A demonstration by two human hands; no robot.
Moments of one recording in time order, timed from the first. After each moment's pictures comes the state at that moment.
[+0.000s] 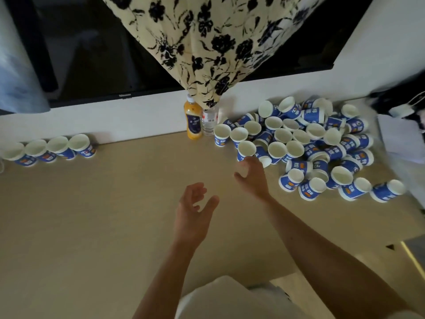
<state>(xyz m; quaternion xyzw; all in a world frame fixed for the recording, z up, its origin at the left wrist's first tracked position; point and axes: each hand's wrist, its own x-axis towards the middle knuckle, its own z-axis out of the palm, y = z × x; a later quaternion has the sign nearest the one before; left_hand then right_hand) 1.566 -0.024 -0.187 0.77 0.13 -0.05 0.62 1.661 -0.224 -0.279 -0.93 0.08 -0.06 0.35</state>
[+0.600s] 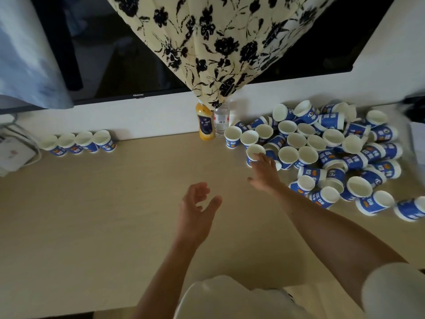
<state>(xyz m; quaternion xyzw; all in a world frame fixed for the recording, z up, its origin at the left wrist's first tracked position) 1.554 -0.045 -0.176 0.79 0.15 -0.02 0.59 1.706 -0.268 -0.297 -0.99 -0.06 0.11 0.06</state>
